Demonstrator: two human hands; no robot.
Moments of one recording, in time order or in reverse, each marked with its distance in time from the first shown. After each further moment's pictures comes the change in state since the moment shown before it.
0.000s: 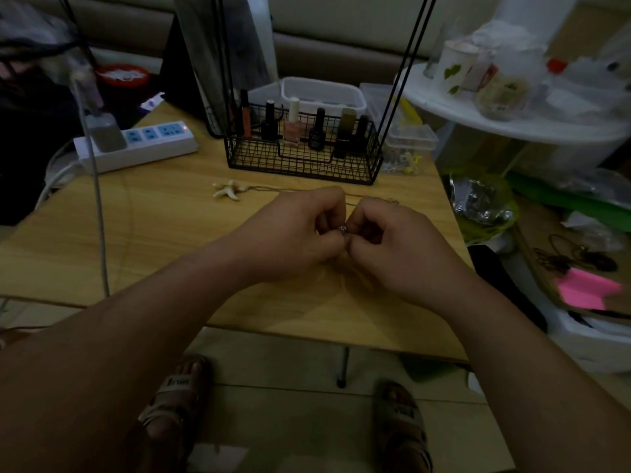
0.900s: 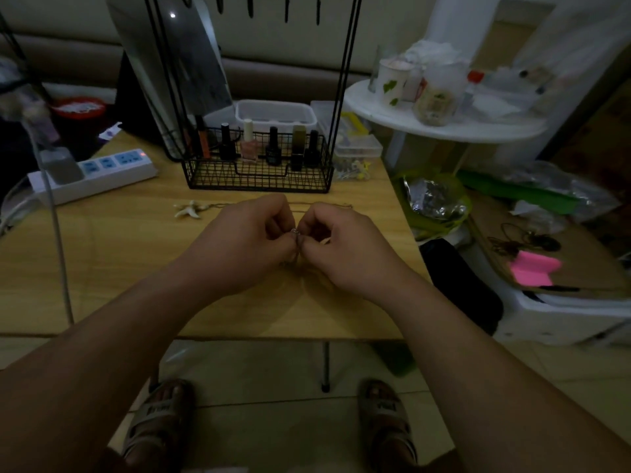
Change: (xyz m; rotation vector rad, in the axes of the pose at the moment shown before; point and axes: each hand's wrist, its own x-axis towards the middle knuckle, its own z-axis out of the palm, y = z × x) left_hand -0.010 0.018 0.001 0.042 0.127 -0.091; right_hand -0.005 -0.003 0.002 0.041 0.083 -0.020
